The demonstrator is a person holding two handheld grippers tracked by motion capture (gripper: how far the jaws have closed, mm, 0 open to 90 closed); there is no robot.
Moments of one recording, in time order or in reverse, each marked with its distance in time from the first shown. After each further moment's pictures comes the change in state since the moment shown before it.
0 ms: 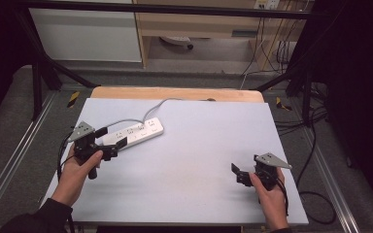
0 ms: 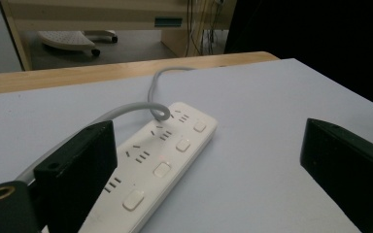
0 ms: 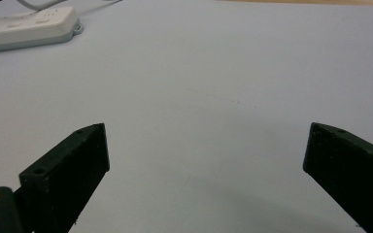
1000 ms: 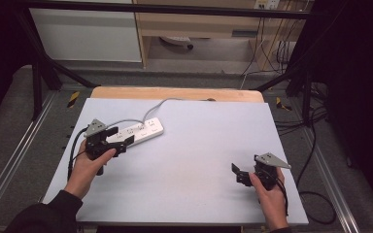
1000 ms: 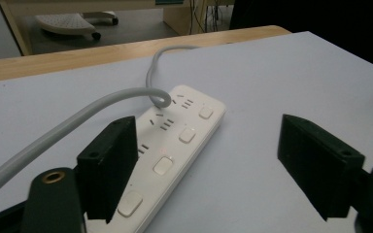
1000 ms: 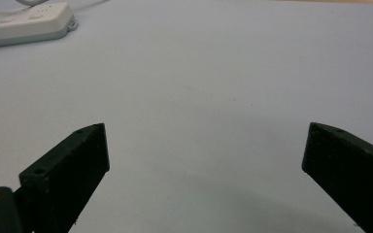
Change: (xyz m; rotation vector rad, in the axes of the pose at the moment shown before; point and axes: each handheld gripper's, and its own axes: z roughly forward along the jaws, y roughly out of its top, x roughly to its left) left arm -0.002 -0.004 0.031 0.082 0.017 0.039; right arm -0.001 -0.001 0.002 0.008 -0.012 -0.005
